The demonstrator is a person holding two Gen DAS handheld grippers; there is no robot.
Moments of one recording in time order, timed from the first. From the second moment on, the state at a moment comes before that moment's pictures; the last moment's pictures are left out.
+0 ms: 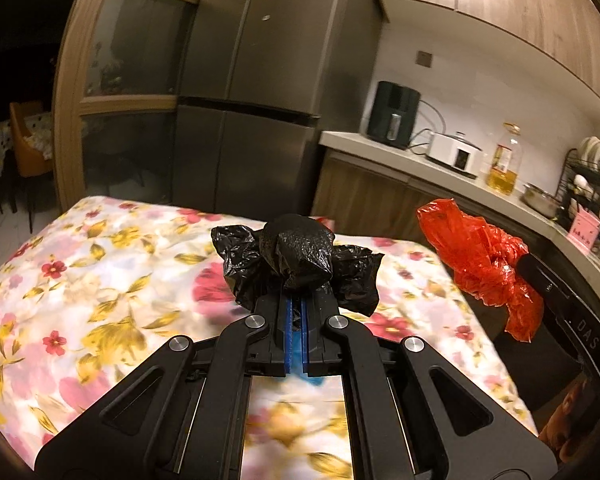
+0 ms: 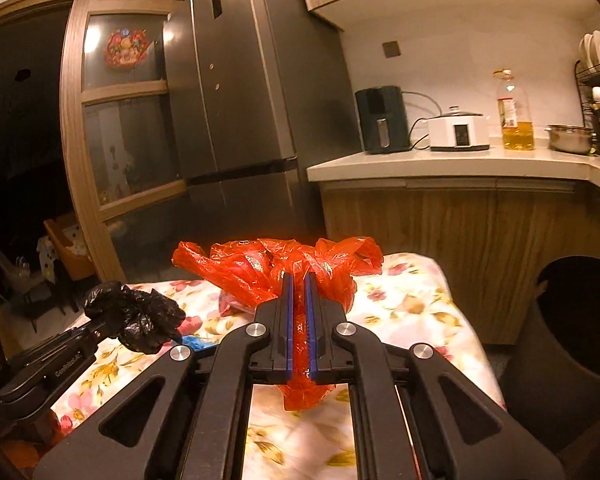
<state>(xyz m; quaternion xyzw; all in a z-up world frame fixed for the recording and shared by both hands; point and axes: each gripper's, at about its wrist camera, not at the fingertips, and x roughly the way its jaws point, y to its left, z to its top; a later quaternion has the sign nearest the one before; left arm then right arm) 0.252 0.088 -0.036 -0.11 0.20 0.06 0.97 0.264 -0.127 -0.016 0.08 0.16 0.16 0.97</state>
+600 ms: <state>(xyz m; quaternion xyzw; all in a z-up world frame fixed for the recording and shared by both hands) 0.259 -0.055 -0.017 -0.06 0.19 -0.05 0.98 0.228 -0.249 0.001 0.10 0.12 0.07 0.99</state>
